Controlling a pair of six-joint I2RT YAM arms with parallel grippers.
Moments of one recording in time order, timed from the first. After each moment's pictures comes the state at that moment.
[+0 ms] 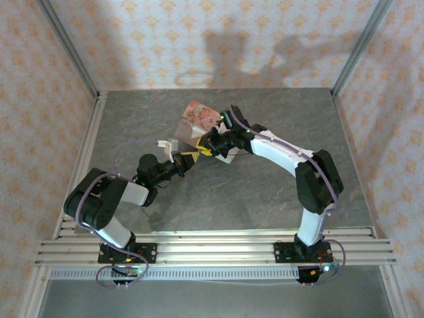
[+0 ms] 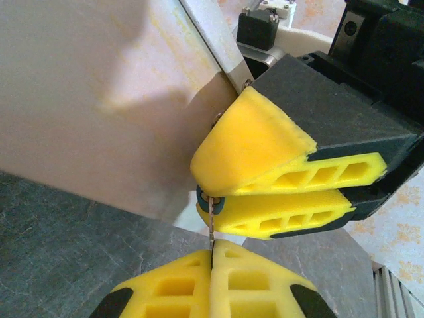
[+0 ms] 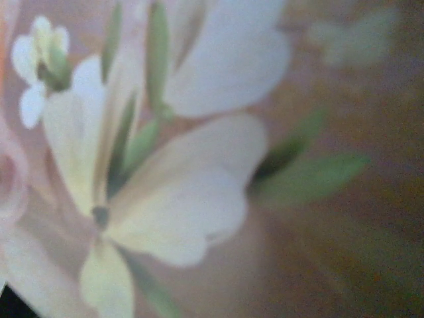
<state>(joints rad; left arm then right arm) -0.32 1.61 0.36 1.16 0.55 -0.60 0.62 1.82 1.38 -0.37 -0.60 1.15</state>
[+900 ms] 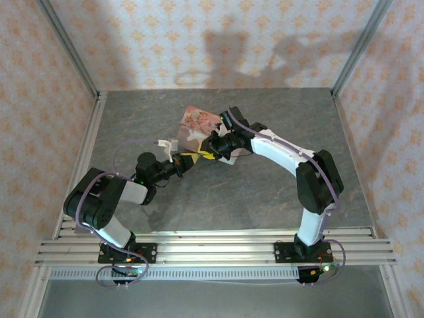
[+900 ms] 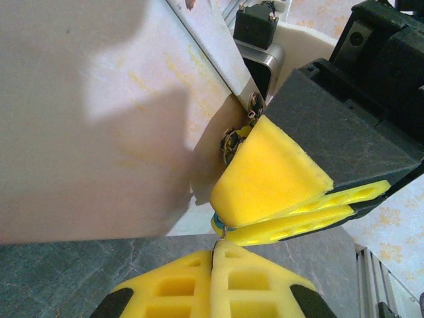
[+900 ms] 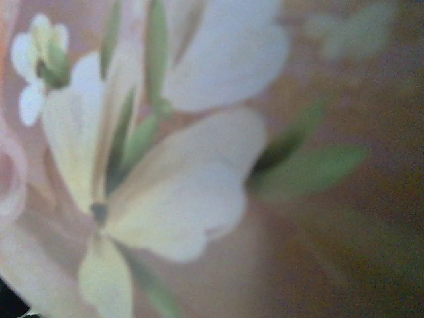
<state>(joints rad) -0.29 1.61 0.38 1.13 0.65 -0.60 0.62 1.82 1.41 -0.50 -0.61 1.02</state>
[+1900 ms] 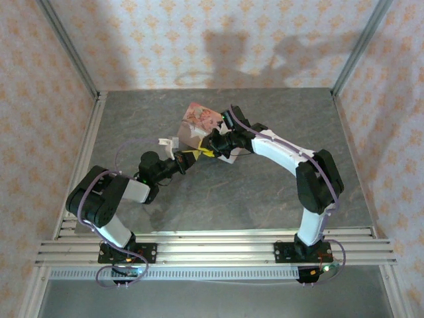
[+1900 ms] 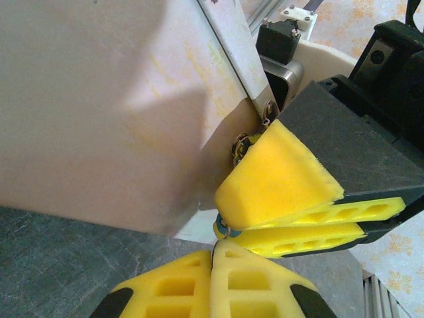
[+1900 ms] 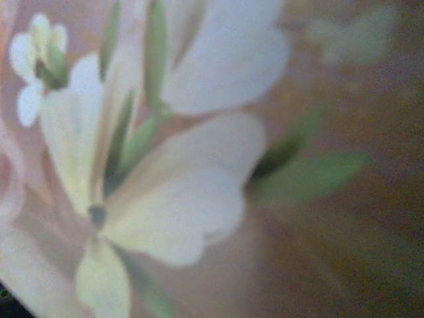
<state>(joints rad) -0.32 1.63 0.40 1.14 0.54 -0.65 0.61 1.82 1.39 -0.43 -0.59 1.07</state>
